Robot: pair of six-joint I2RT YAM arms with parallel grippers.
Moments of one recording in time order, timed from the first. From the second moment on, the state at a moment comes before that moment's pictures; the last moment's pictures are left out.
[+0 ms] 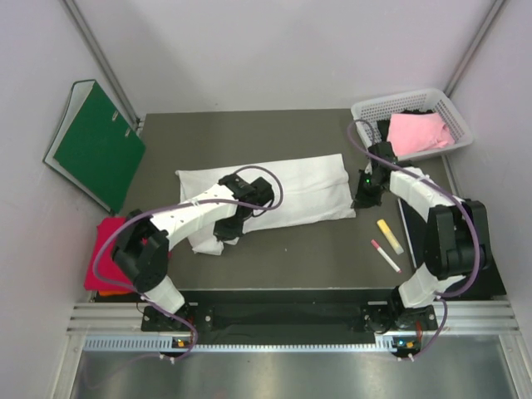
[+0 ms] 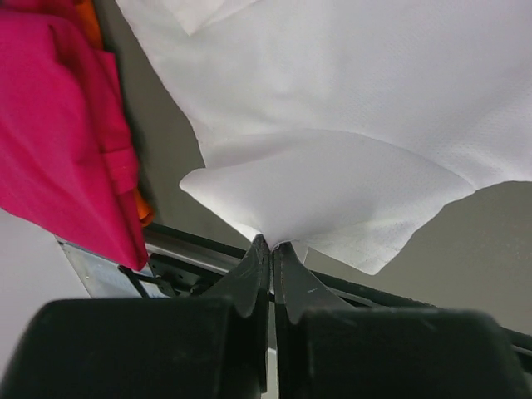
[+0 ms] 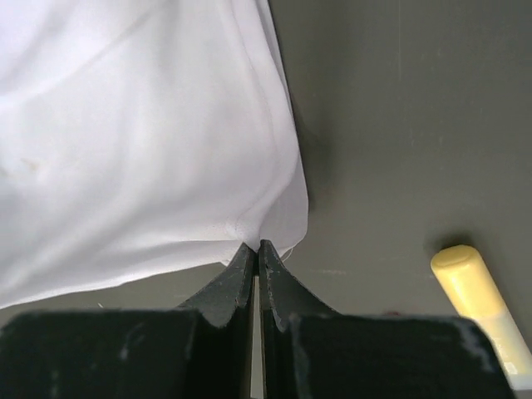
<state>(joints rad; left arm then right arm) -0.76 1.63 1.24 -1.26 -0.45 -0.71 0.16 1.62 1.08 -0.64 -0.14 0.42</state>
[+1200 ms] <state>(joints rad) -0.54 2.09 1.85 -1.34 -0.68 -0.56 0.13 2.03 1.51 -0.62 -0.16 0.35</state>
